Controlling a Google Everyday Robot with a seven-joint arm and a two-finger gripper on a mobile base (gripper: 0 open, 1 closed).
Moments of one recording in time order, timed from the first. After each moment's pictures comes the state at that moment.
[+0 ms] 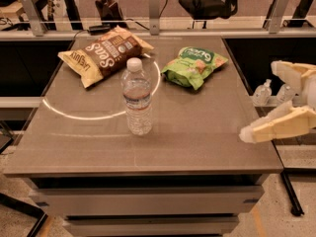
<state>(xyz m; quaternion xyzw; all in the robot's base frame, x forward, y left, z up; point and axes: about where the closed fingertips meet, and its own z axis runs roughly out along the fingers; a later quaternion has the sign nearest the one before) 0.433 -0.189 0.958 -0.44 0.73 0.18 0.49</state>
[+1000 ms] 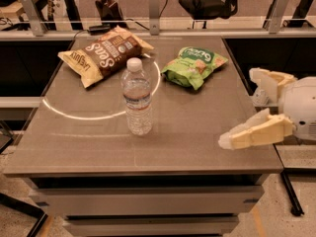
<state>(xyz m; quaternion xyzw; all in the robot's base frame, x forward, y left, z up) 0.430 -0.149 0.947 -0.44 0.71 0.23 0.50</state>
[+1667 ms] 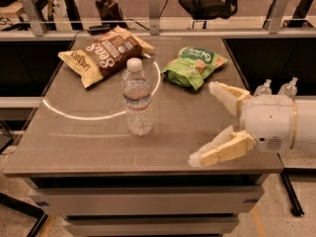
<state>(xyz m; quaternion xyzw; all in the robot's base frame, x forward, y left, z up) 0.418 -0.086 0.921 -0.47 0.64 0.32 0.51</state>
